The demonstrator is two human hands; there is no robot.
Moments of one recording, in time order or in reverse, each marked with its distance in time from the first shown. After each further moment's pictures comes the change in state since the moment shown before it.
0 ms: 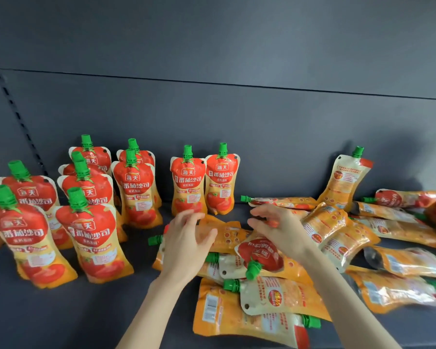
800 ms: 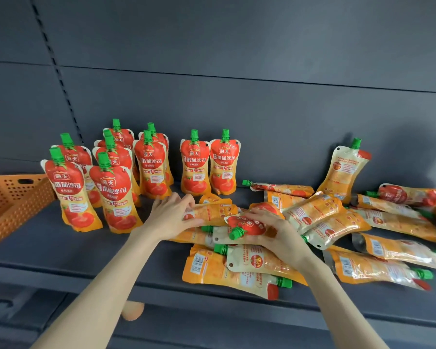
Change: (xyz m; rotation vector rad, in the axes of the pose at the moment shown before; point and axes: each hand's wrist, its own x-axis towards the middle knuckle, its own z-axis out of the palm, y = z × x) left_hand -0.015 0.008 -0.041 0.527 -0.454 -0.046; right_hand -0.063 0.033 -0.013 0.035 -0.222 -0.185
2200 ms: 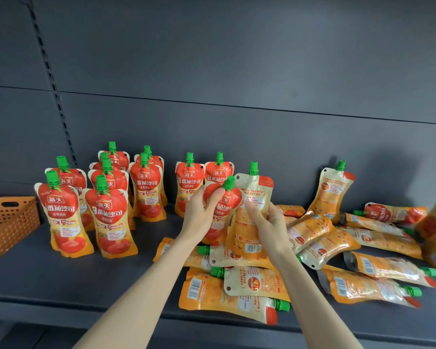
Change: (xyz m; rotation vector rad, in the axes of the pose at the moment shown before) left_hand 0.028 0.075 -0.010 -1.155 0.467 0.112; right_hand 0.031 -0.057 0.000 0.673 0.390 0.104
